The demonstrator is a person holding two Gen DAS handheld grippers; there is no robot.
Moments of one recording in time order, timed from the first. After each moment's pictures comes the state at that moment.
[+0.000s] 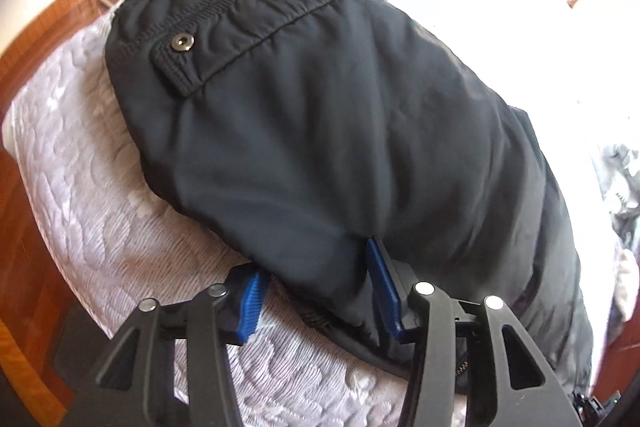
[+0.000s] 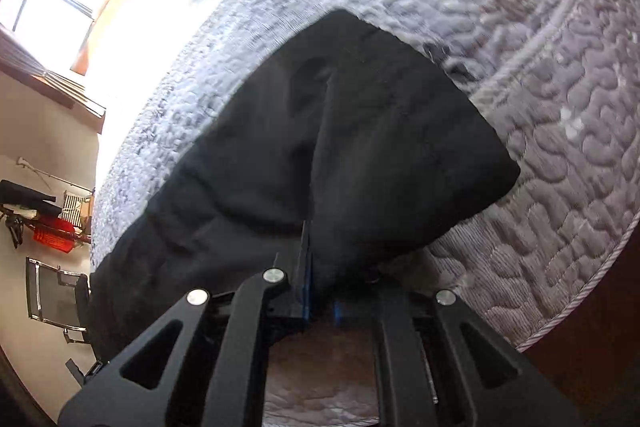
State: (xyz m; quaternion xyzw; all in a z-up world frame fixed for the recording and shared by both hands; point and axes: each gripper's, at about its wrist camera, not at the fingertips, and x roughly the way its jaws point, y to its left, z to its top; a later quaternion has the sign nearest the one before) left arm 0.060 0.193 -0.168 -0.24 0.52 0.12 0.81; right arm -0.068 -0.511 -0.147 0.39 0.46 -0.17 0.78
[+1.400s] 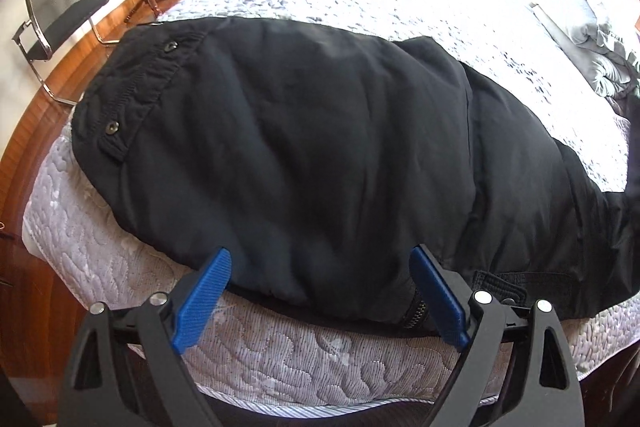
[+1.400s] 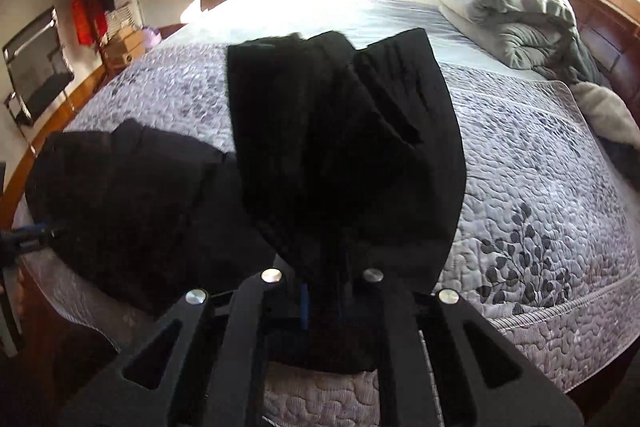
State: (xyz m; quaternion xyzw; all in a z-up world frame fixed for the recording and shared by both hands) left arm 0.065 0.127 -0.150 -0.07 0.54 0.04 0.84; right arm 0.044 -0.222 -0.047 -0.03 0.45 -0.02 0.89
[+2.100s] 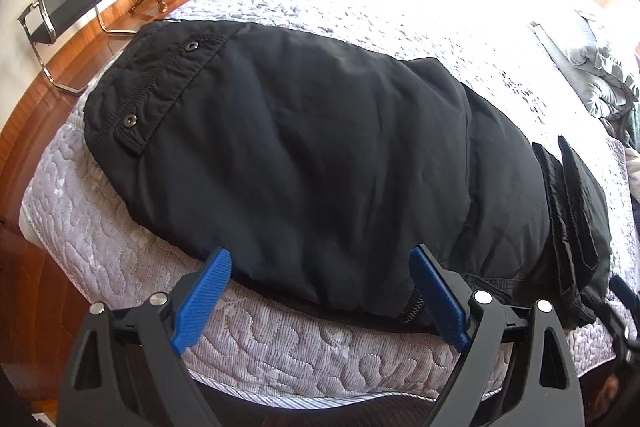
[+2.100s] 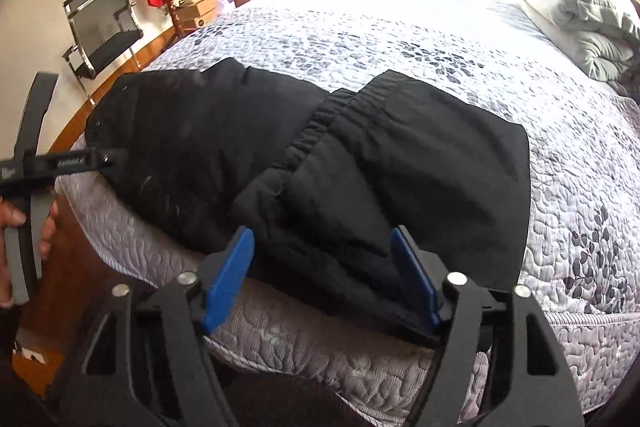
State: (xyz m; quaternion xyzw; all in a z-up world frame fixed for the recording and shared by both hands) left arm 0.058 0.143 -0.140 -0.10 0.53 0.03 0.84; right arm 0.028 -0.156 -0.067 -0.02 0.47 0.10 0.87
